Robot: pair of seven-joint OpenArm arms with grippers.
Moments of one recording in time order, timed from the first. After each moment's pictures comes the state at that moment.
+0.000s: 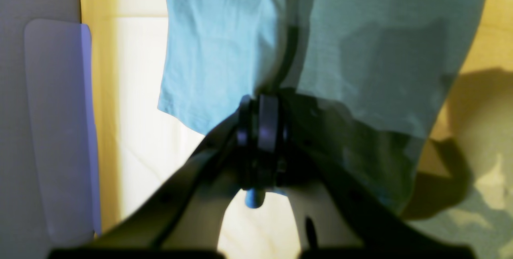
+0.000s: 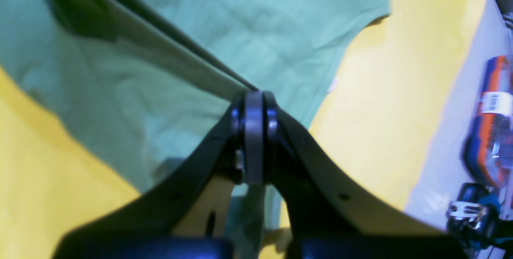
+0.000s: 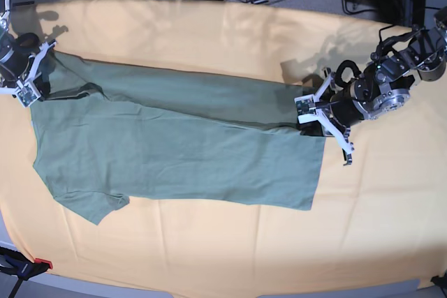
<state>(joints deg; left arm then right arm) -28.0 -59.6 60.2 107.5 -3.9 -16.3 23.0 -29.0 43.0 19.5 103.5 14.1 26.0 -25.1</state>
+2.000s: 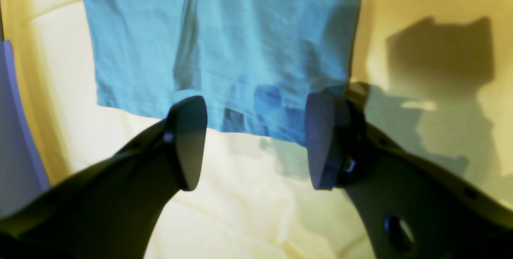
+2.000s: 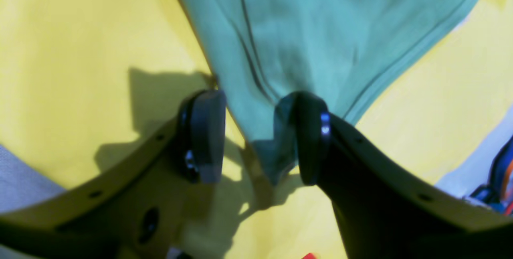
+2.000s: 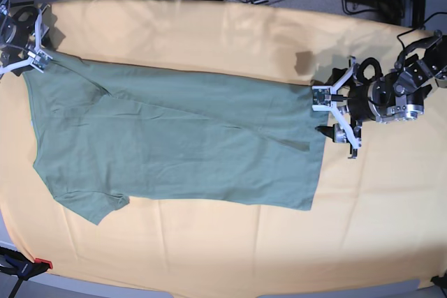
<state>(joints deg) -31.8 -64.2 60.2 107.5 -10.0 -34.2 23.9 -34.8 45.6 18.6 102.4 4.3 41.1 -30.9</state>
